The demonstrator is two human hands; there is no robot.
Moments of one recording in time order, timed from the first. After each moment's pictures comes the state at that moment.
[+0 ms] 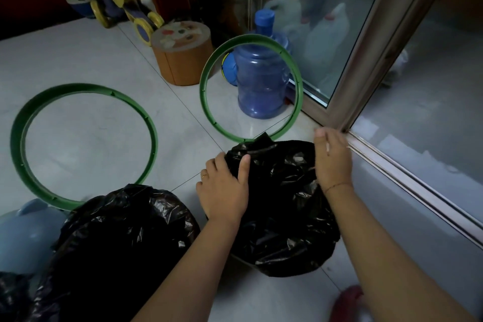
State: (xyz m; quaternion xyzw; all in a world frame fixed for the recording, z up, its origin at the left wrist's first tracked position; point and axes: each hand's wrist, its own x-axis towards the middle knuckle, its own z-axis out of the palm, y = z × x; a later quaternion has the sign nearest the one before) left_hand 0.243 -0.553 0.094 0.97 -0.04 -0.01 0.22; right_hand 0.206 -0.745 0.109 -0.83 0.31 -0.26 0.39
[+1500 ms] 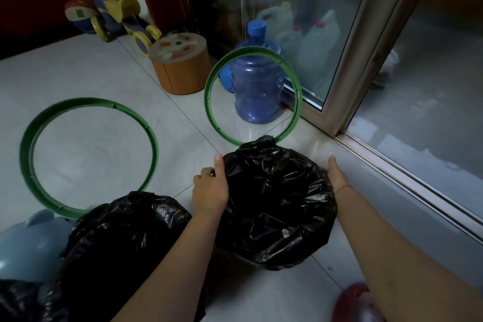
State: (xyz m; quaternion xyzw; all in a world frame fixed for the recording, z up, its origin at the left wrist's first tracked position) left_hand 0.259 -0.538 0.103 0.90 0.10 -0.16 0.40; right_hand 0.185 -0.771 0.082 -0.51 0.49 -0.02 0.70
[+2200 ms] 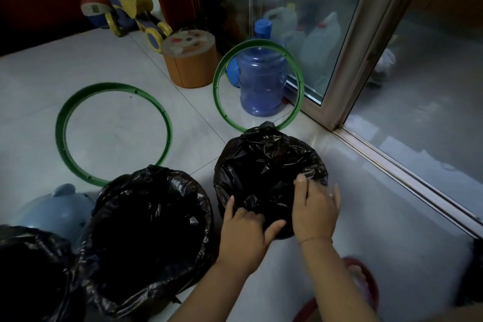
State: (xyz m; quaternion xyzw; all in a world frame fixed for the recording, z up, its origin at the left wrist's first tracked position) left_hand 0.120 -0.506 0.077 0.94 -0.33 0.04 0.10; right_hand 0.093 -0.643 0.108 -0.87 0.35 -0.24 0.26
